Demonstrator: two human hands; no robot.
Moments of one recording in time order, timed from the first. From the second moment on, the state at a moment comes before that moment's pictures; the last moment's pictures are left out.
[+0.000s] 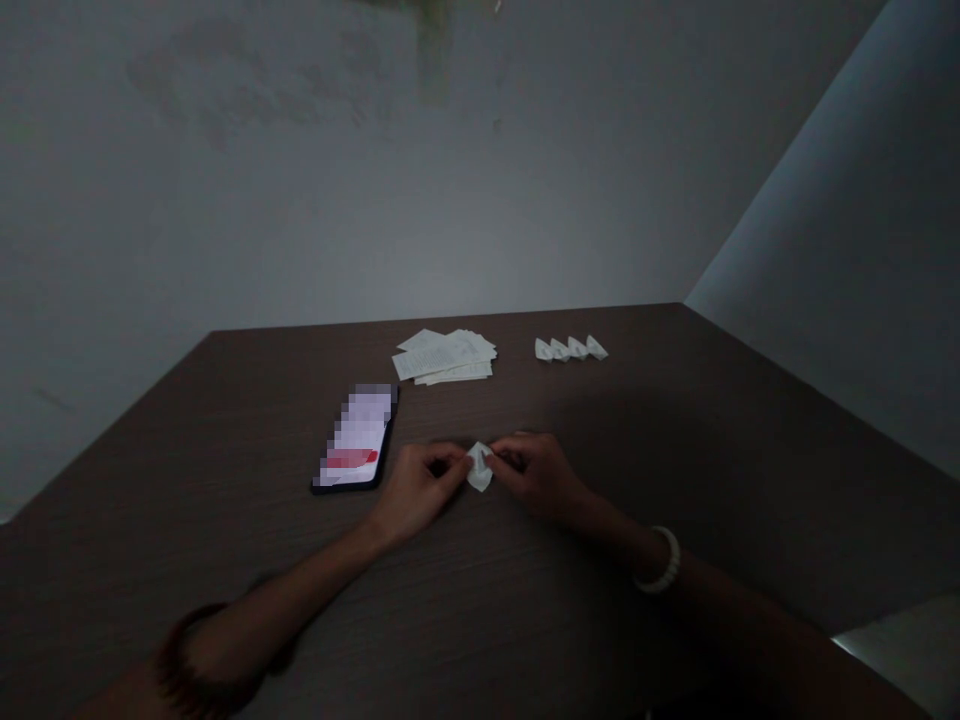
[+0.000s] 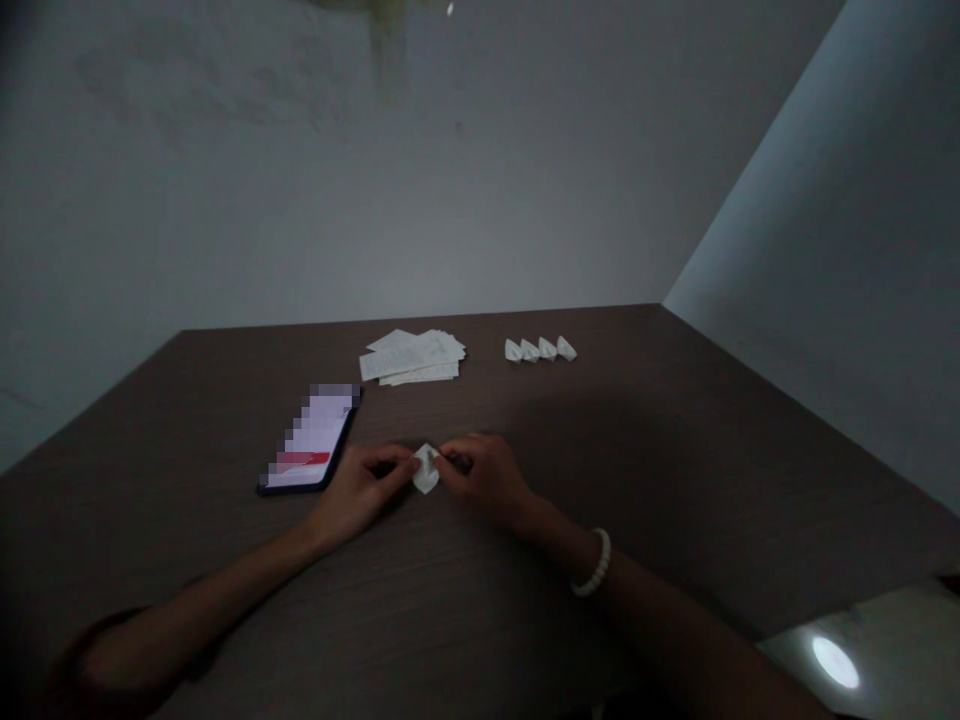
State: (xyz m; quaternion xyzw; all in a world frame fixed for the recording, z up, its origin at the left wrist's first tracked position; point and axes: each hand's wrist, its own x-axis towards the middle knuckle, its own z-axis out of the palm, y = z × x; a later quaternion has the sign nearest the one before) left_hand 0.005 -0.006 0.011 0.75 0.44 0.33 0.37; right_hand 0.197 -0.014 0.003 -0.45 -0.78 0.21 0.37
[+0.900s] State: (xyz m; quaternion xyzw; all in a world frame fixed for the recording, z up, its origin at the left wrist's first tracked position) left_hand 0.007 -0.011 0.012 0.76 0.49 0.30 0.30; right_hand 0.196 -0.014 -0.003 -0.48 -0.77 0.18 0.39
